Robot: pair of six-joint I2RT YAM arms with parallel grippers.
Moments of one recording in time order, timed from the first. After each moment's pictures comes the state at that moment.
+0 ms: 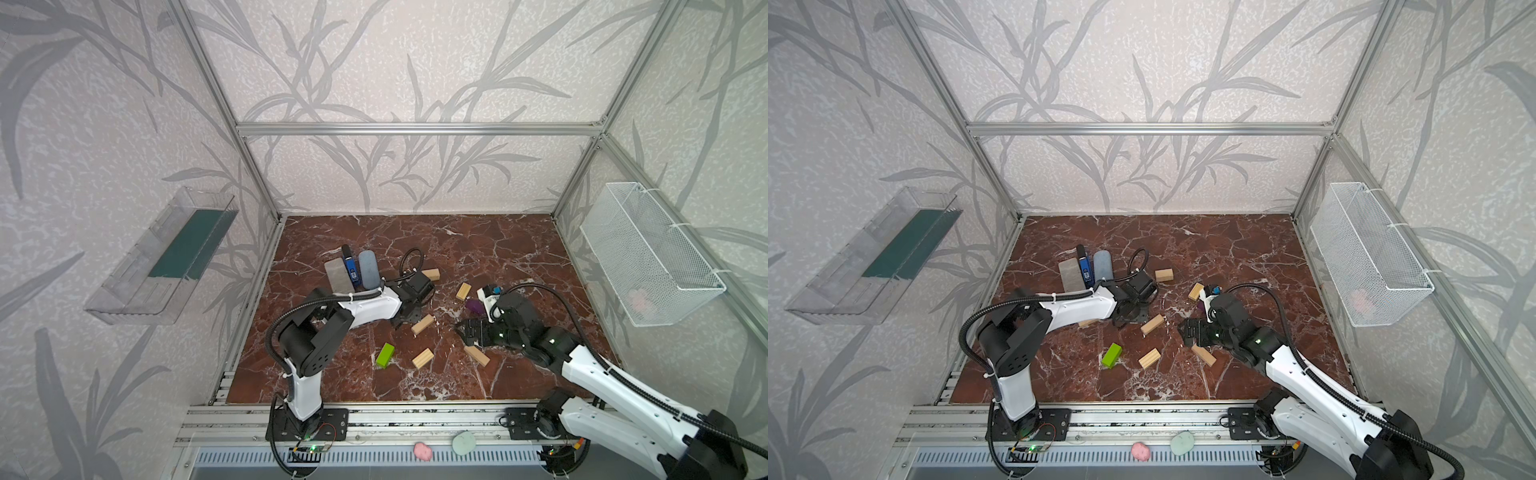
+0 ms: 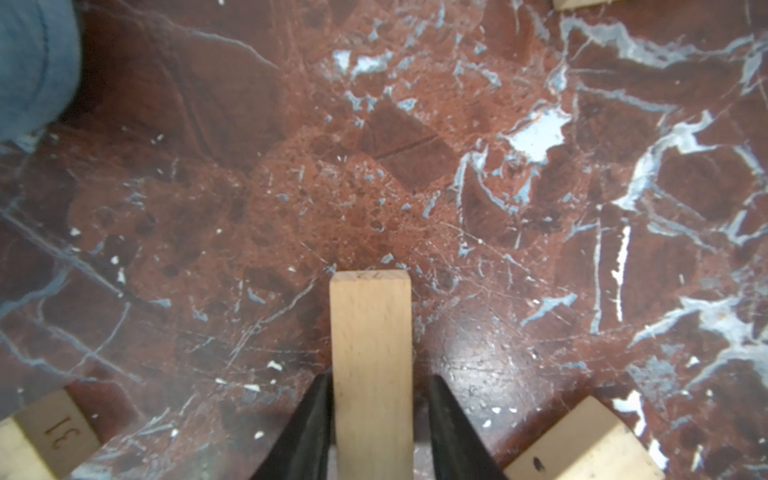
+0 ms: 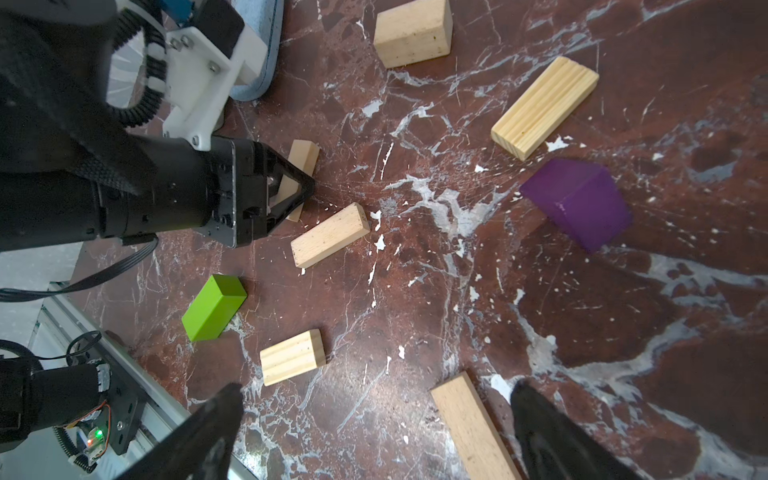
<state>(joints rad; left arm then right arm) -0.78 1.87 1.14 -0.52 -0.24 -0.71 0.63 0.92 0.58 -0.45 -0.14 0.54</state>
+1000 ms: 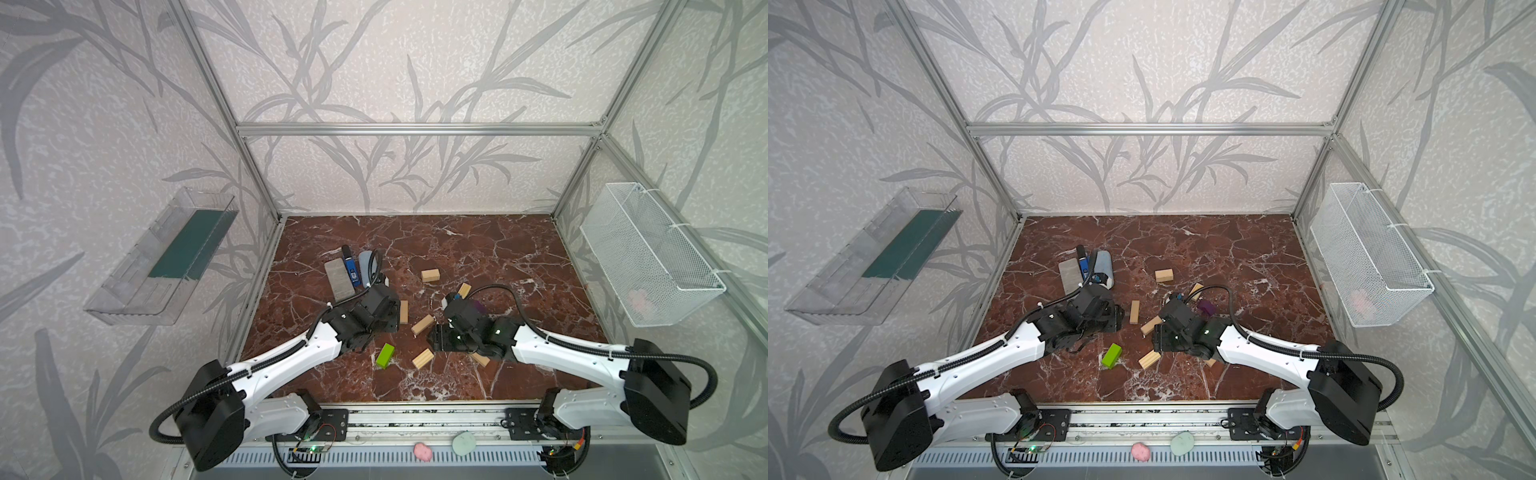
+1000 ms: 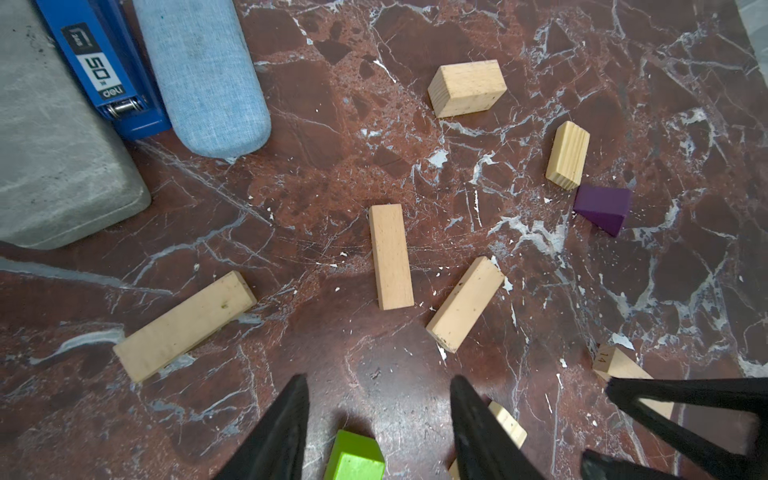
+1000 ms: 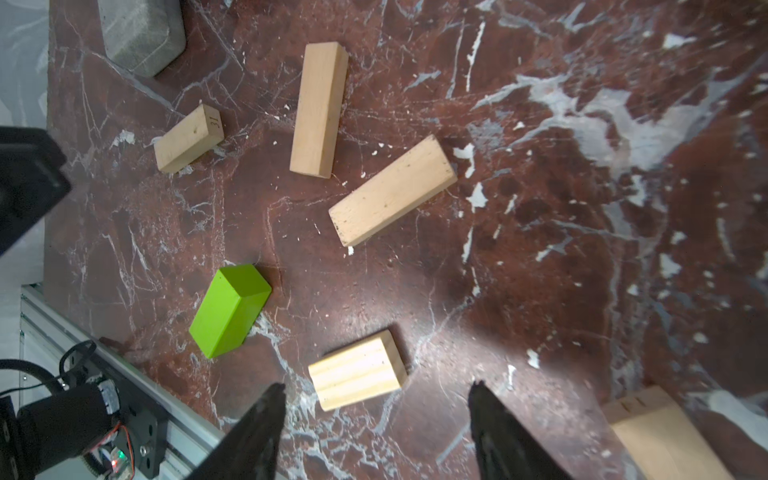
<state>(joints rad) -0.78 1.19 0.78 -0.47 -0.21 -0.65 0.95 1.36 0.75 -0.34 0.01 0.89</state>
